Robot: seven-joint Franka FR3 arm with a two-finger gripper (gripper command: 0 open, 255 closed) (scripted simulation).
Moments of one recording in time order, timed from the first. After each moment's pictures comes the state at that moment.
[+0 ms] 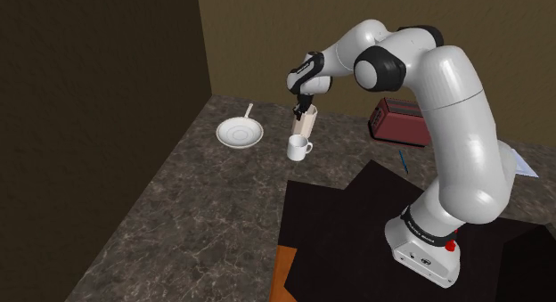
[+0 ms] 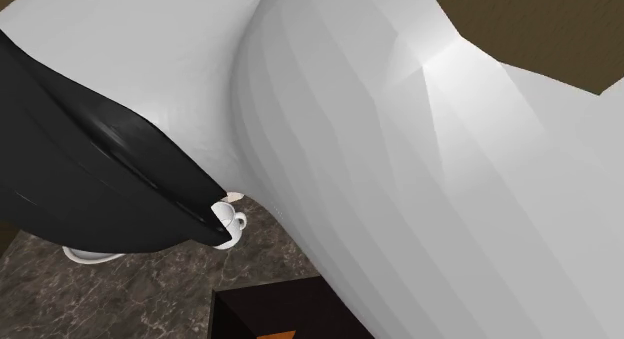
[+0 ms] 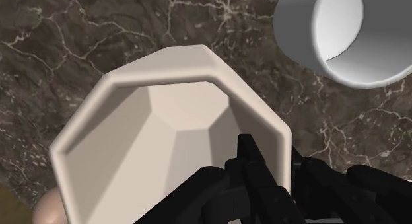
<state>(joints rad) -0.04 0.81 -0.35 -1.65 0.42 2.46 -0.63</state>
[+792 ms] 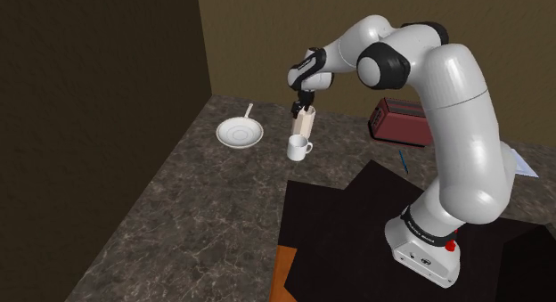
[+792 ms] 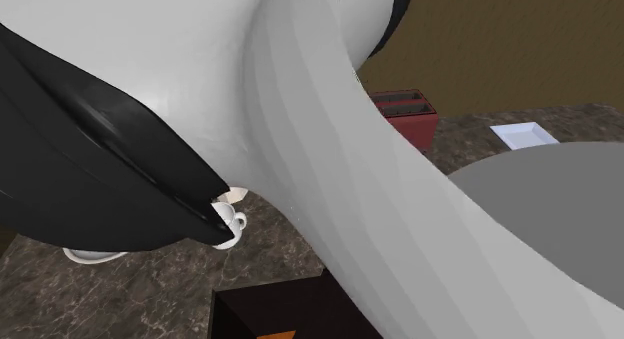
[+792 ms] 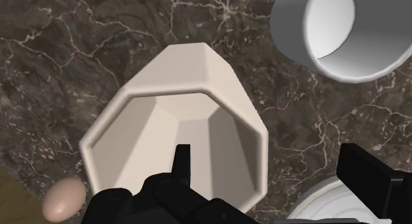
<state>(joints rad) -0.03 0.78 -0.37 -1.66 0.41 2.44 -0.62</state>
